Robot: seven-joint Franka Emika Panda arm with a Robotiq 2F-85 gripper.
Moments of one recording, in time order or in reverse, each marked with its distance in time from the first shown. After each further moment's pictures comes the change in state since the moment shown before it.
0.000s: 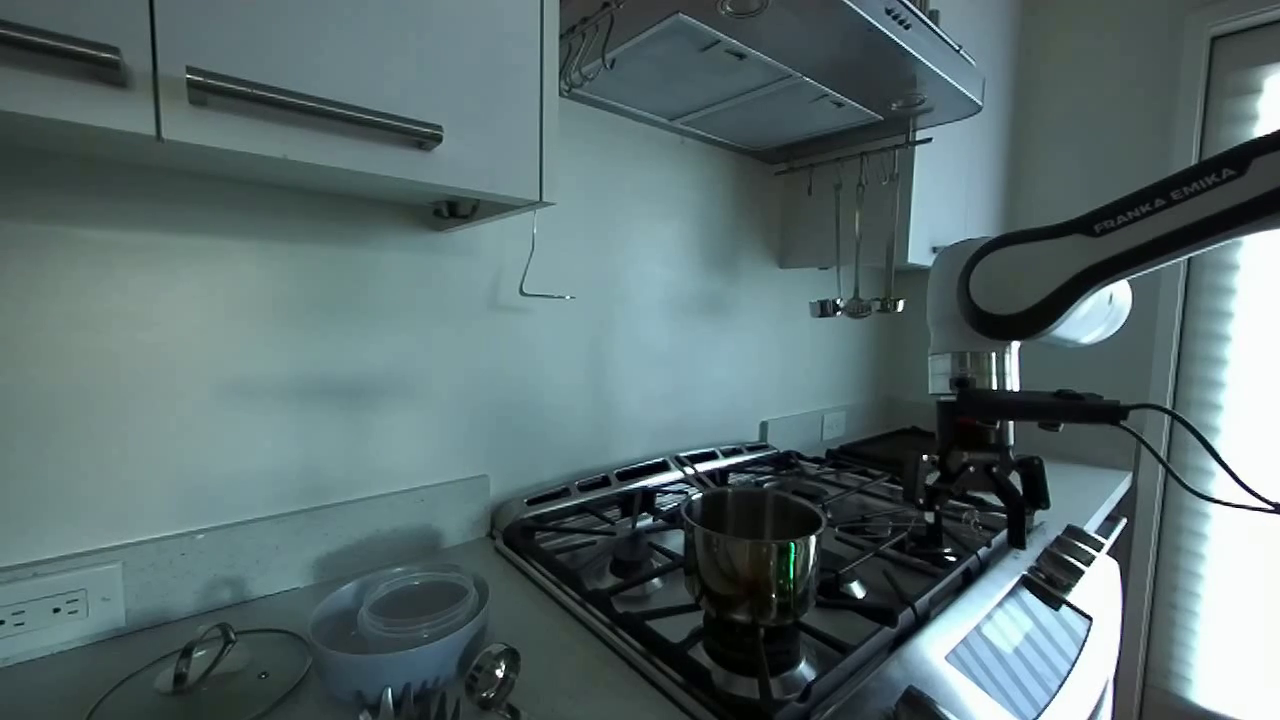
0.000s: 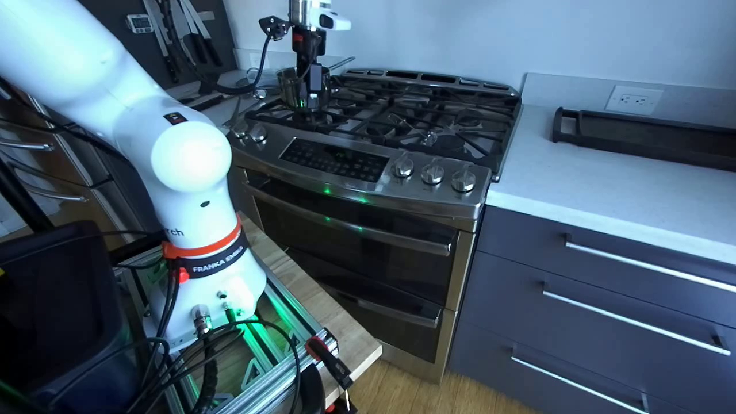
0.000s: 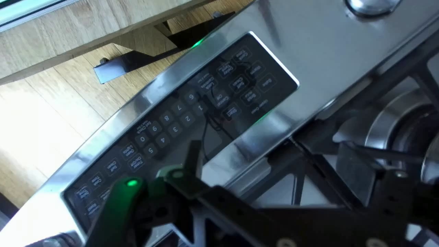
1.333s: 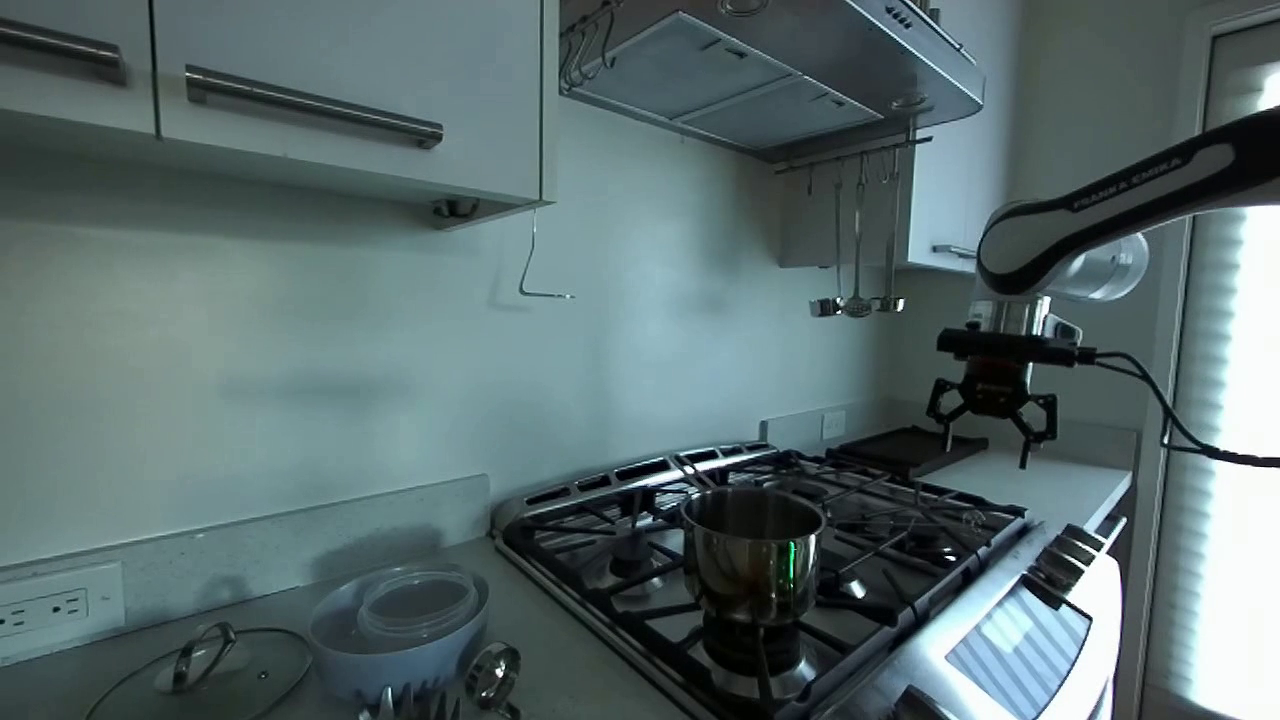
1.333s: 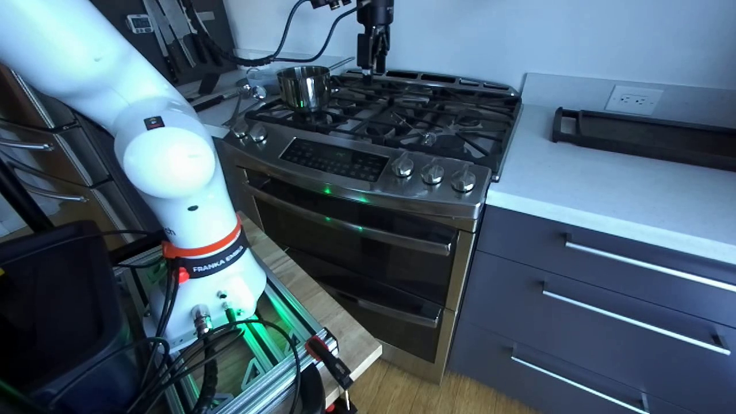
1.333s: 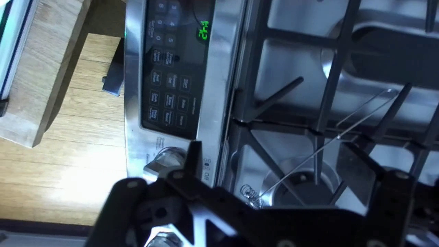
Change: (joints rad) arm -0.240 0.079 -0.117 0.172 -0.104 0.055 0.433
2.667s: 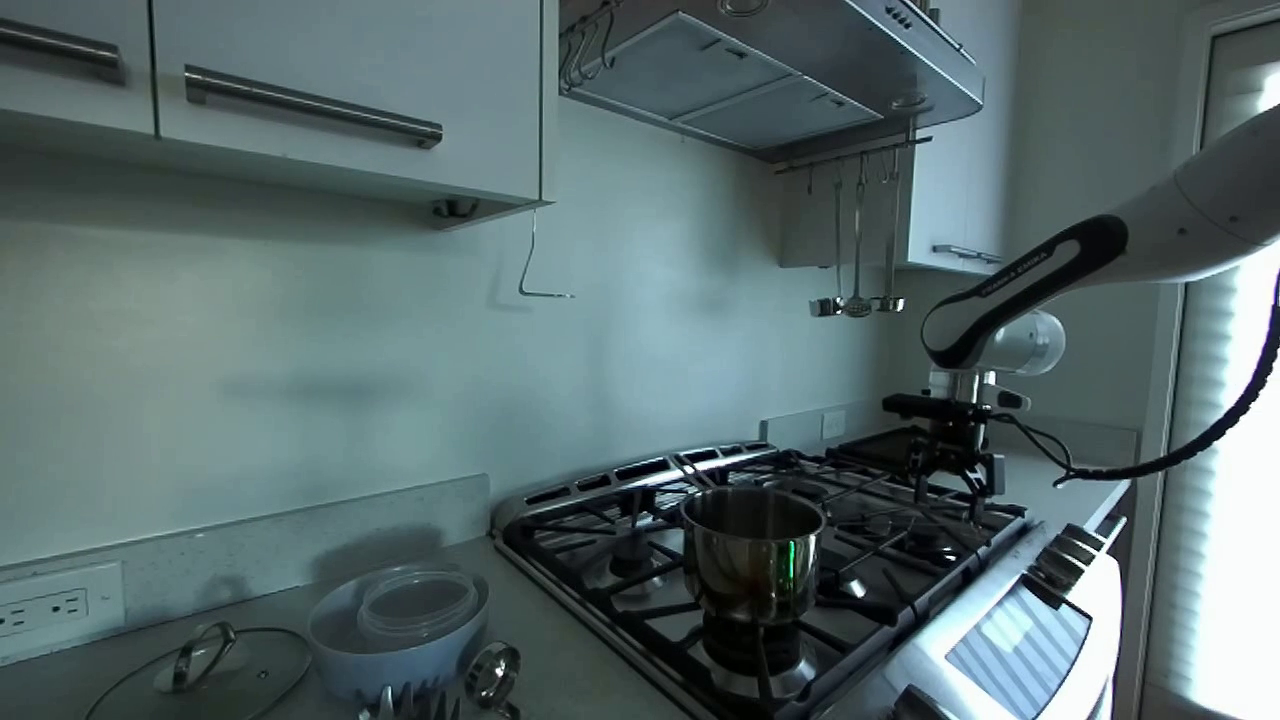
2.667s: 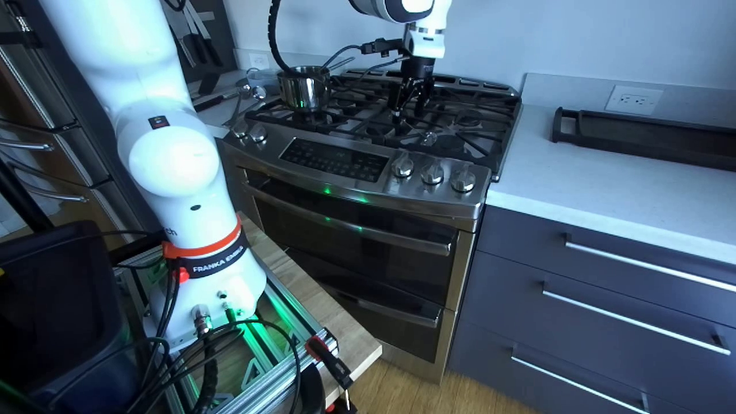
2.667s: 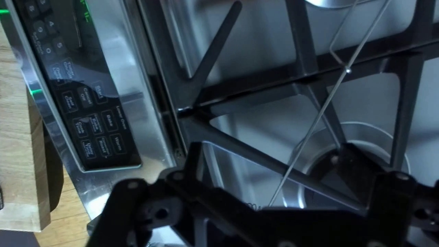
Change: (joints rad) arm 0.052 0.396 -0.108 0.148 0.008 0.154 0.334
